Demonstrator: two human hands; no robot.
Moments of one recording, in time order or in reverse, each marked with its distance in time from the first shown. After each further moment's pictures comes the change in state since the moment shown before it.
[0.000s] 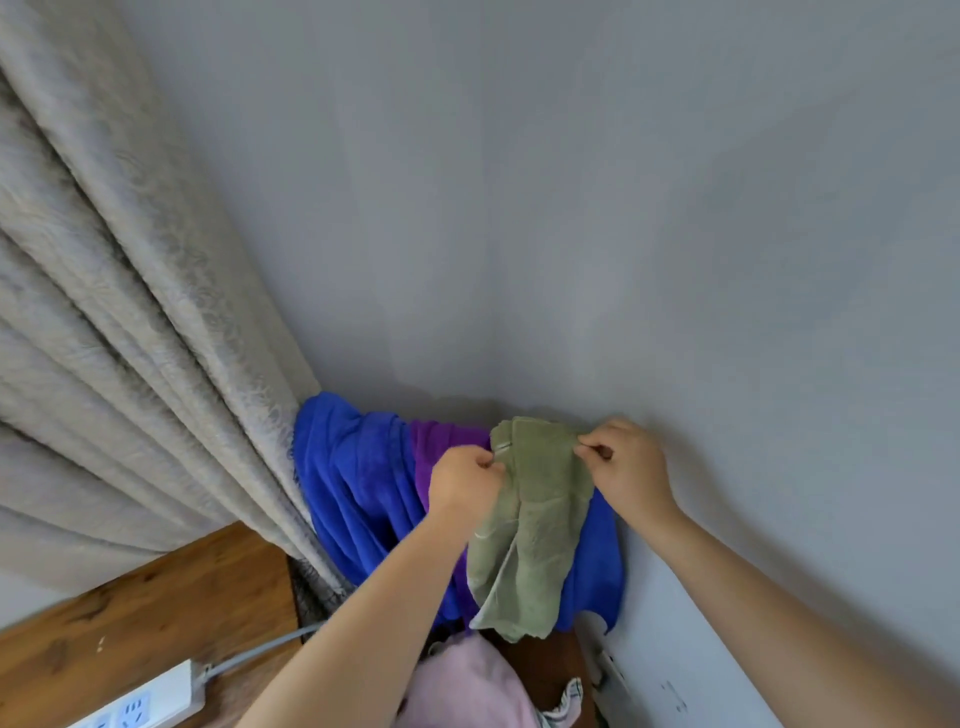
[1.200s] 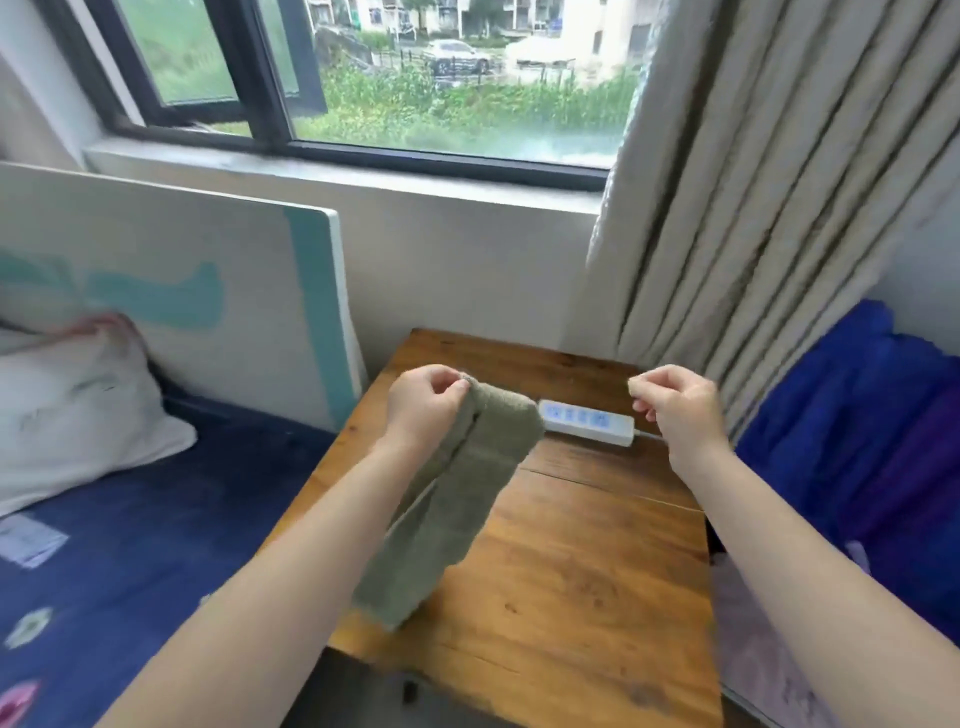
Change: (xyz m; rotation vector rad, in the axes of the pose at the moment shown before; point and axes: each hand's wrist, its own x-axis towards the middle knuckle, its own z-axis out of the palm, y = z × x) left_hand -0.430 -0.322 -0.334 -0.210 0.874 -0.207; right_hand -0.326 -0.379 0.134 0.735 -0.572 -0.010
